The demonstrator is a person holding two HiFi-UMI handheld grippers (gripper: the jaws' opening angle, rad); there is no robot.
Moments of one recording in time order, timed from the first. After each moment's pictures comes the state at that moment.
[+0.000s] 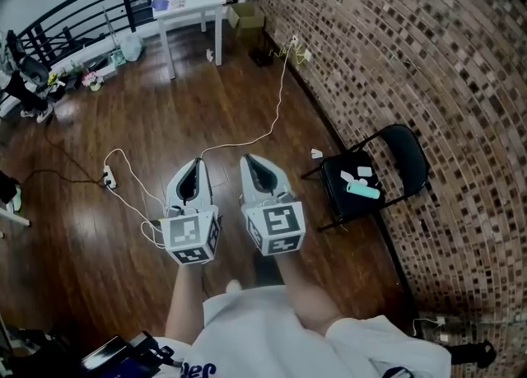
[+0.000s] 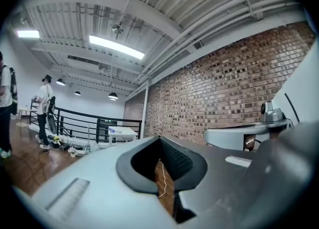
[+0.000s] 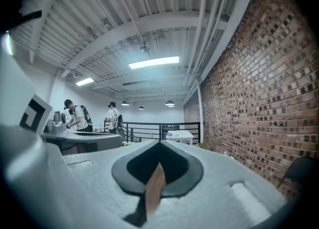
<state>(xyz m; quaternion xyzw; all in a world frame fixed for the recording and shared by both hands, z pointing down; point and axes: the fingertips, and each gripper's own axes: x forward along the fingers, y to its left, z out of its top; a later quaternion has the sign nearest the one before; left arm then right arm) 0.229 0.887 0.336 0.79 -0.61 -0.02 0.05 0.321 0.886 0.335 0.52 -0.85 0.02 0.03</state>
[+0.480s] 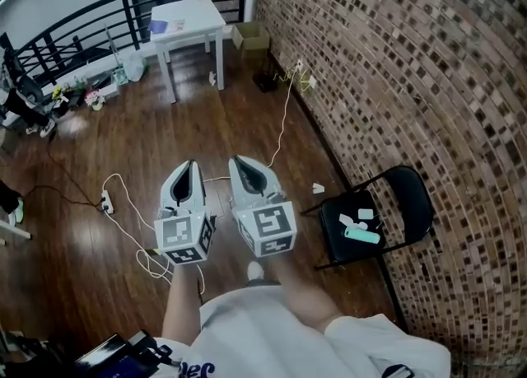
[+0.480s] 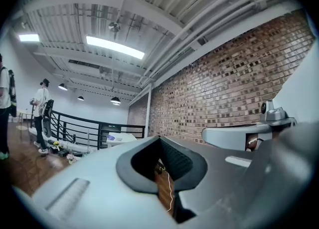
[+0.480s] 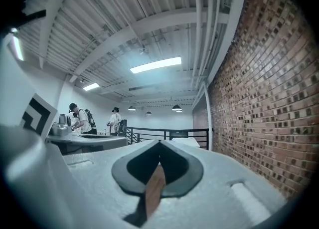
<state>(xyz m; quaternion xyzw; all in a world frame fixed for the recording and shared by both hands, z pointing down) 0.284 0.706 0.311 0.77 -0.64 -0.04 0.03 0.366 0.703 0.306 0.47 -0.88 0.00 0.01</state>
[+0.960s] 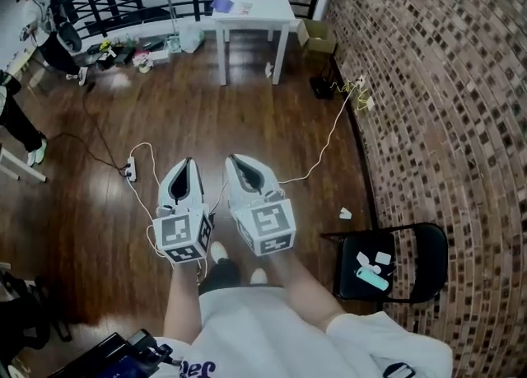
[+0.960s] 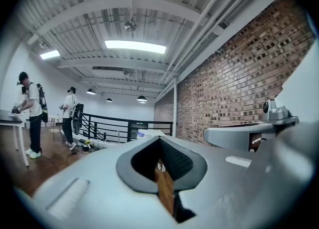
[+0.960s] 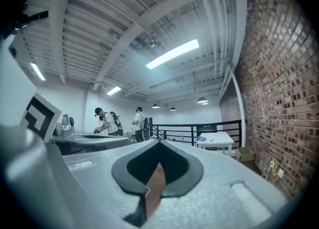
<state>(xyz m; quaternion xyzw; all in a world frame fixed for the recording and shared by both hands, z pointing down) 0.177 0.630 0.341 0.66 -0.75 -0.02 0.05 0.255 0.606 0.335 0.32 -0.95 0.02 0.02</state>
